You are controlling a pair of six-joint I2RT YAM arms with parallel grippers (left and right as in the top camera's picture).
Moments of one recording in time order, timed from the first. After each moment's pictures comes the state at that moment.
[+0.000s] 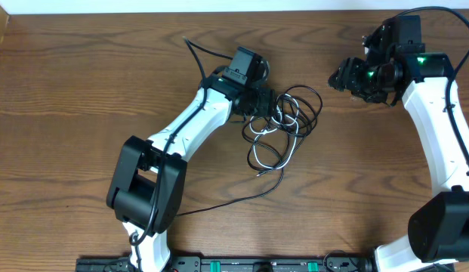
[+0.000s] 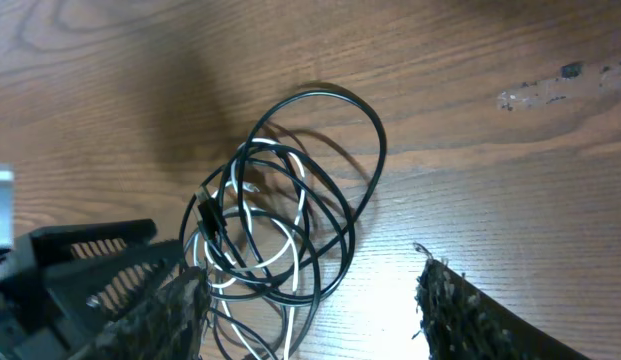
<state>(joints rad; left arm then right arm) -0.48 1.96 1.46 -0.56 0.30 -0.38 0.04 1.71 1.54 -0.95 -0.30 0.37</state>
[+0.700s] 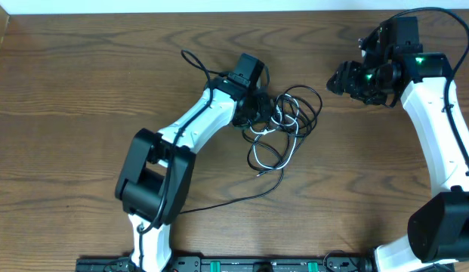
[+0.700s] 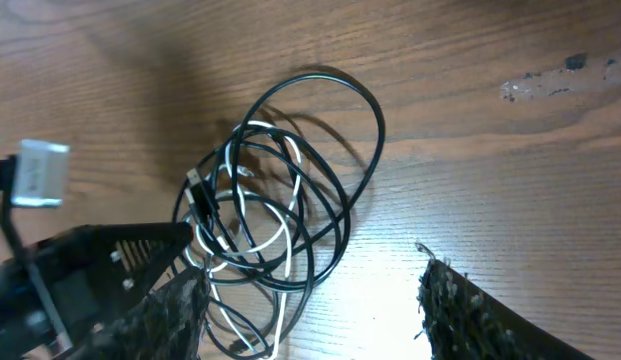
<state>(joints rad) -0.50 2.03 1.46 -0.62 0.30 -0.68 0.05 1.71 1.54 -0.98 -0.30 0.32</state>
